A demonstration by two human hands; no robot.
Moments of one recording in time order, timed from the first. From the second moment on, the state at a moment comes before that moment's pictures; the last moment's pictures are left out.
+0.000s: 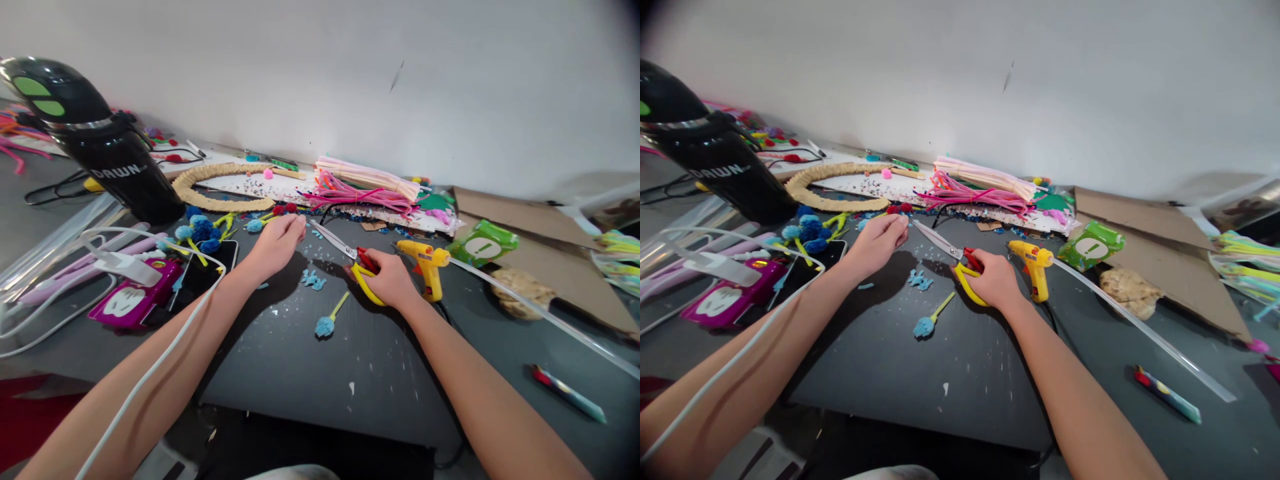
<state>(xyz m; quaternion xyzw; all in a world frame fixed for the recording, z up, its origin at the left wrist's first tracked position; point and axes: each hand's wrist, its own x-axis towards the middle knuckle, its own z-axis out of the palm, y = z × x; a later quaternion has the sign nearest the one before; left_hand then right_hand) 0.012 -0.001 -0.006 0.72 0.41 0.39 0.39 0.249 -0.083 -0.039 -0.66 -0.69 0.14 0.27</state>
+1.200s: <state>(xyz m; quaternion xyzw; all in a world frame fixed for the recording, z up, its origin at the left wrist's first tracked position) 0.017 0.018 -0.032 0.91 0.41 0.11 0.03 0.247 -0.082 -0.041 -0.66 -0.68 0.13 0.30</state>
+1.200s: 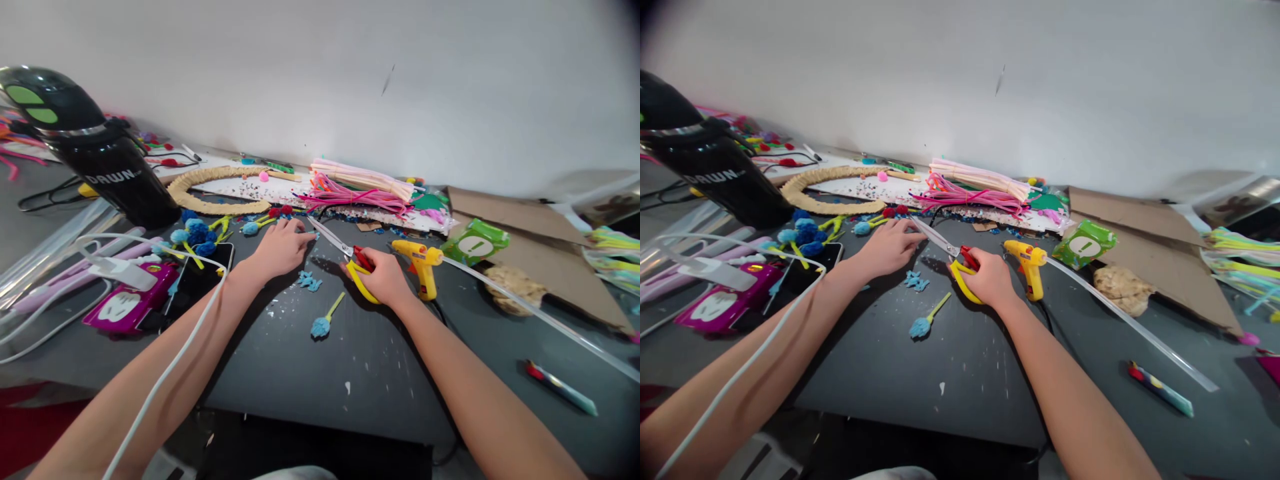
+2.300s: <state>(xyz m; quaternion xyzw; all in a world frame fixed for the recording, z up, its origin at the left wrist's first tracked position) 0.007 0.025 -0.034 0.86 0.48 0.15 0.03 0.246 -0.081 -0.038 -0.67 -0.68 0.13 0.28</state>
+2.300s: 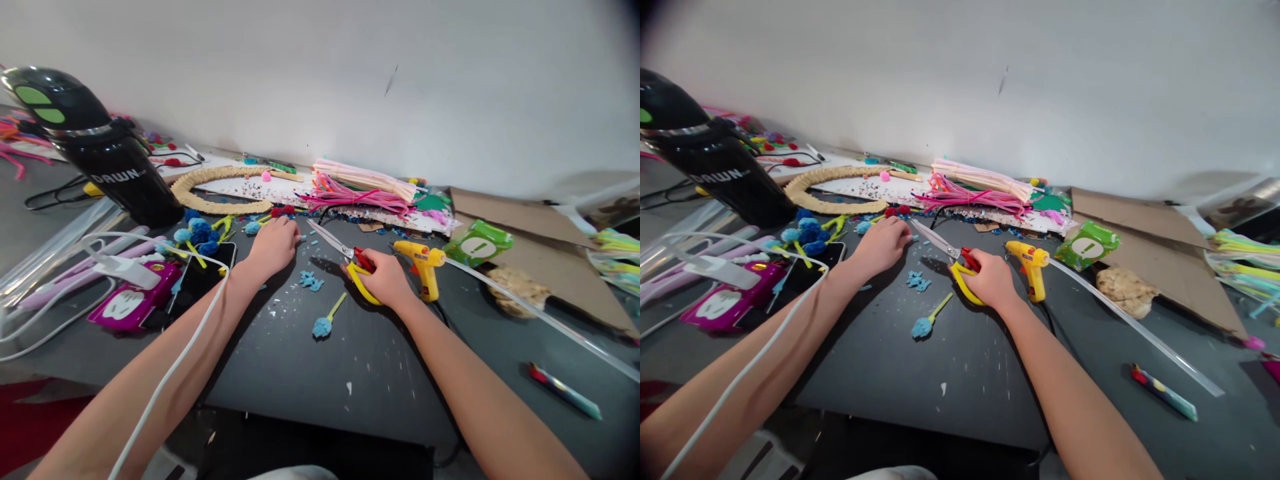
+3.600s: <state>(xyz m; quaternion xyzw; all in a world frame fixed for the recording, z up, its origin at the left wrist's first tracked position) 0.002 0.006 -0.009 0.77 0.46 0.38 0.23 0.242 -0.085 -0.037 -0.67 -0.68 0.11 0.27</state>
